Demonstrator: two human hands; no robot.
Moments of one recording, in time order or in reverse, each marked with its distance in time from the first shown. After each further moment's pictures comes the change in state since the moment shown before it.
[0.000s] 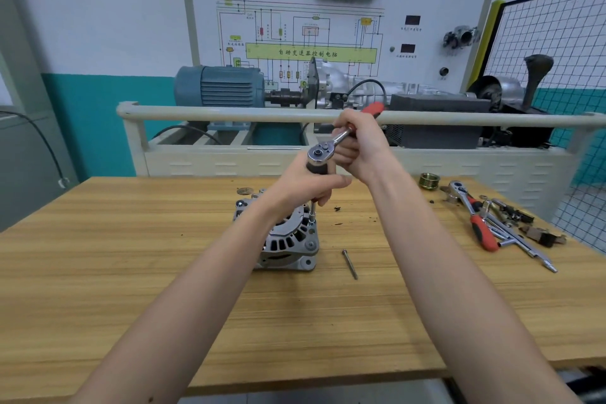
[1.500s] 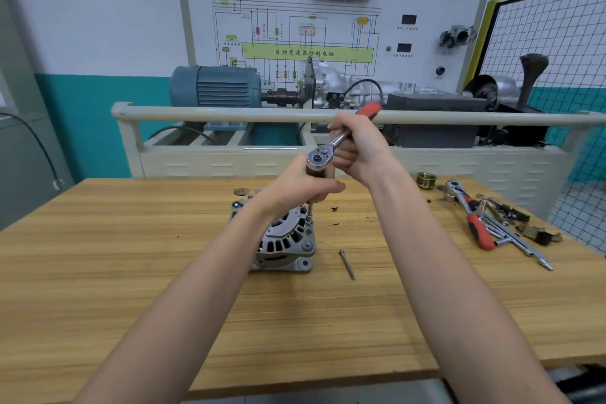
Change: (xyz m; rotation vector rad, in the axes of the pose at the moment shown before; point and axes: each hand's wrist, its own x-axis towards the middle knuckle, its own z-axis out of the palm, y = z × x) left_hand 0.002 0.001 -0.001 0.010 -0.097 0.005; right_hand -0.007 -0.003 -0.001 -0.031 -0.014 0.039
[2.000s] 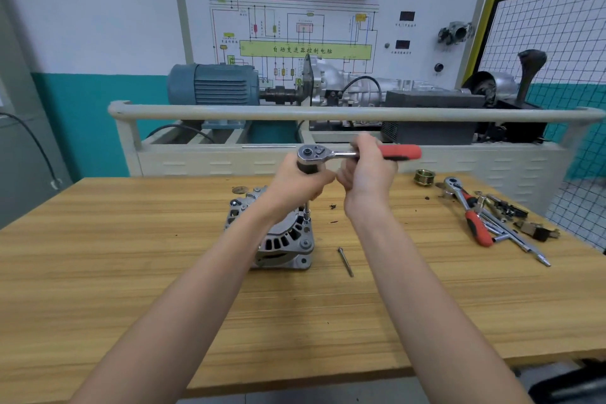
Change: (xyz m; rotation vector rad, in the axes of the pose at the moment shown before) left_hand 0.000 -0.008 0.006 0.037 0.228 -0.014; right_hand -0.033 0.035 0.003 0.305 0.390 -0.270
